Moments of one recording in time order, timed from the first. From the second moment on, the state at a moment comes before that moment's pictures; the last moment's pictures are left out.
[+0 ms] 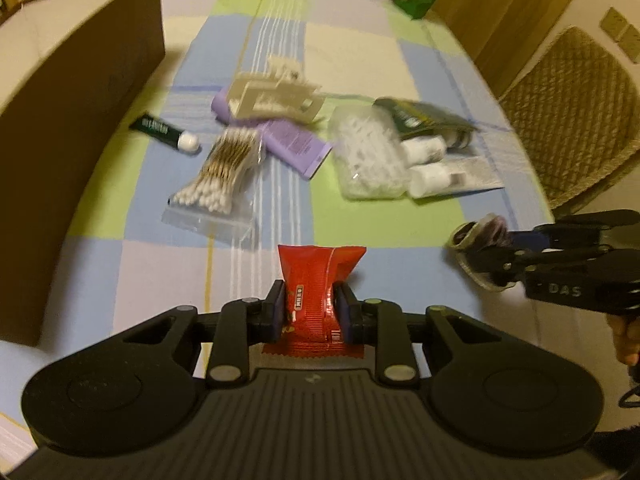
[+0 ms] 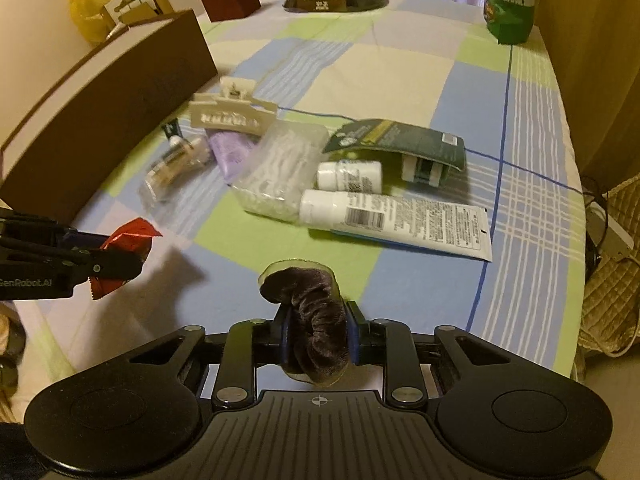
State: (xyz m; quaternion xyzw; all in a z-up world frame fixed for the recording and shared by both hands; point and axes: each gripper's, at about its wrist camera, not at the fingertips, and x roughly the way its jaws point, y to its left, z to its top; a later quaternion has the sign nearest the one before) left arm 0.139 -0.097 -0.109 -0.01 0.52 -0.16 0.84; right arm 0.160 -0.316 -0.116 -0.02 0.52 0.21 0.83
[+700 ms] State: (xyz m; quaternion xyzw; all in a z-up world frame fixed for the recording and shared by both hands) left arm 0.166 0.128 0.006 0.08 0.44 -0.18 0.88; right arm 0.167 -0.098 -0.013 0.06 0.44 0.29 0.85
